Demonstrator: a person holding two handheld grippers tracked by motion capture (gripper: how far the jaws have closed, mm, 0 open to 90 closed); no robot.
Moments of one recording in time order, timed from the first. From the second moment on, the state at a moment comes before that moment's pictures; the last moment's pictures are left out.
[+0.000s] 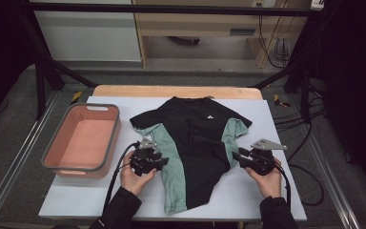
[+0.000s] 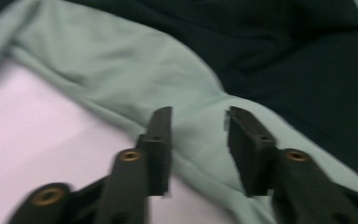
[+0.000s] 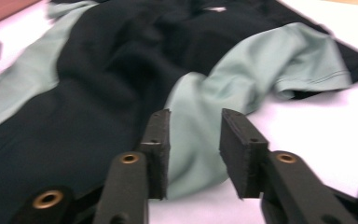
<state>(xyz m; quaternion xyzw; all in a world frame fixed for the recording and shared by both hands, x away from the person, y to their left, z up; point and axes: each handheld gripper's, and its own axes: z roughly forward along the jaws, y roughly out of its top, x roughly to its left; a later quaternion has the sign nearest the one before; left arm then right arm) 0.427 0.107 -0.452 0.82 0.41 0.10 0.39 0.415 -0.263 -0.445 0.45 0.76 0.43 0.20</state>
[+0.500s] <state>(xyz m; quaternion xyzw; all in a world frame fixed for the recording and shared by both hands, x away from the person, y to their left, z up) 0.387 0.095 -0.474 0.83 0.42 0.09 0.37 0.404 -0.240 -0.474 0.45 0.77 0.42 0.19</state>
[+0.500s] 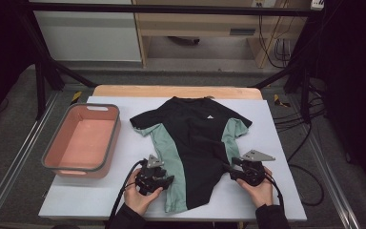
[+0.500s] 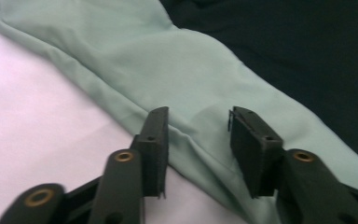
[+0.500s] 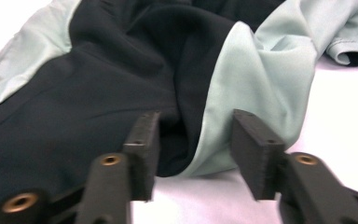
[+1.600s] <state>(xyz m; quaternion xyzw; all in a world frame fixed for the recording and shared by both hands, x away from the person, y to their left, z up) 0.368 0.162 -0.480 0.79 0.45 0.11 0.41 0.467 -0.159 -0.458 0.41 0.78 0.44 0.16</state>
